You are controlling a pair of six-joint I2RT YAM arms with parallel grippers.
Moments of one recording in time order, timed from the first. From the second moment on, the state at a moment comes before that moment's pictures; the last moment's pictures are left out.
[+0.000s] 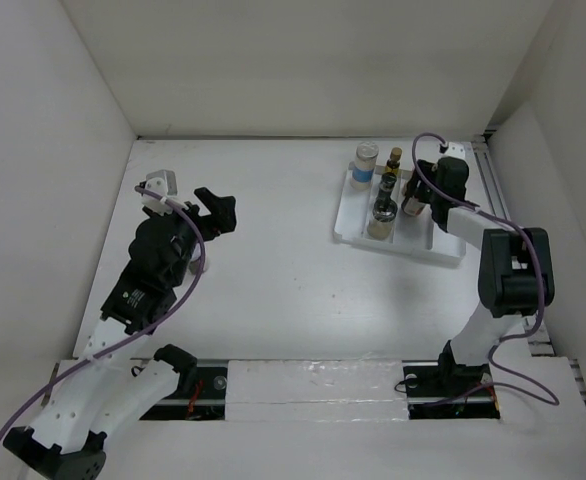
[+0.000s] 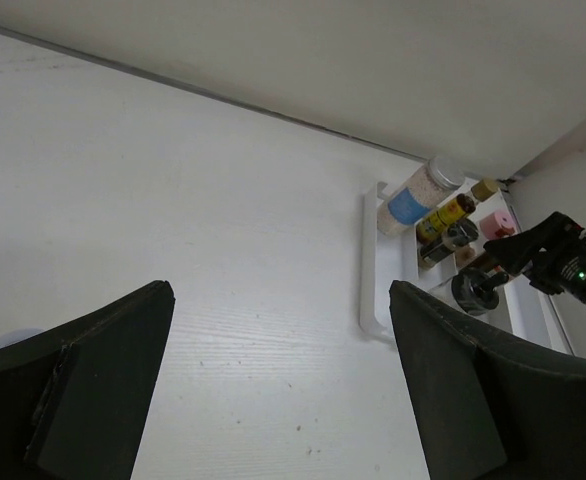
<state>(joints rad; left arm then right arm) -0.48 0.70 0.88 -0.28 -0.31 -0.49 0.01 1.74 1.03 0.25 0.05 0.24</state>
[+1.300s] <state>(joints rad) -0.48 0.70 0.88 -0.27 -0.32 -0.49 0.24 1.40 1.05 0.29 0.13 0.17</state>
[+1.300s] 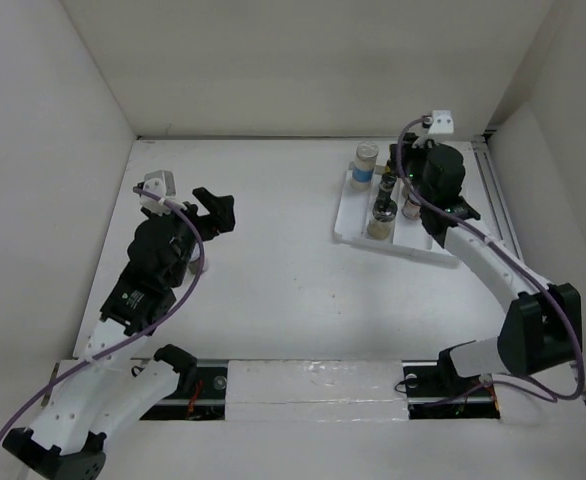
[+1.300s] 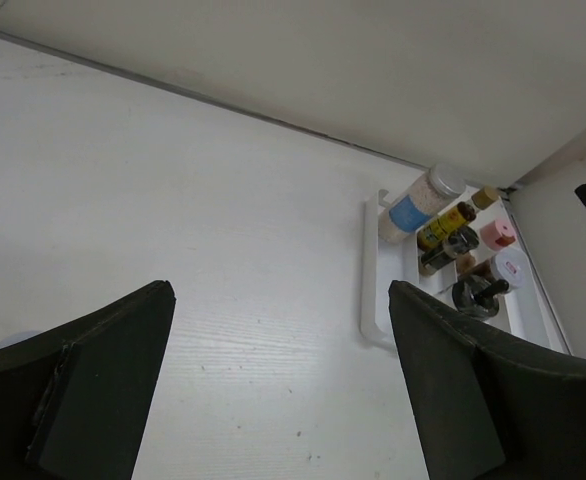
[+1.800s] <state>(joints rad) -0.48 0.43 0.83 -0.24 -0.55 -0.54 0.89 2.17 1.62 0.24 -0.44 0.10</state>
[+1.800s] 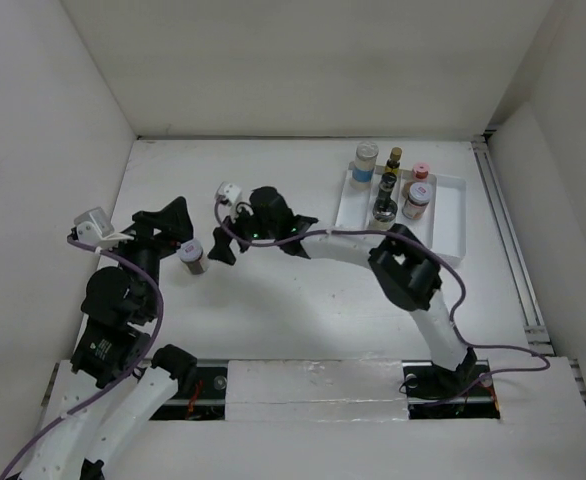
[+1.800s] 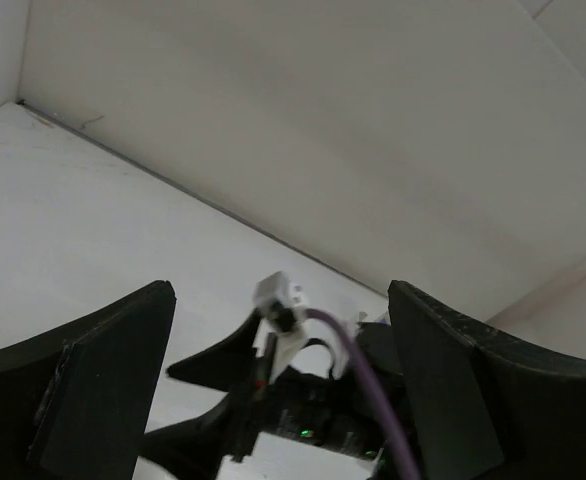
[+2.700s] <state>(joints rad) -0.48 0.46 0.83 -0.24 -0.48 -0.53 1.00 2.39 1.86 0.22 -0.40 0.11</state>
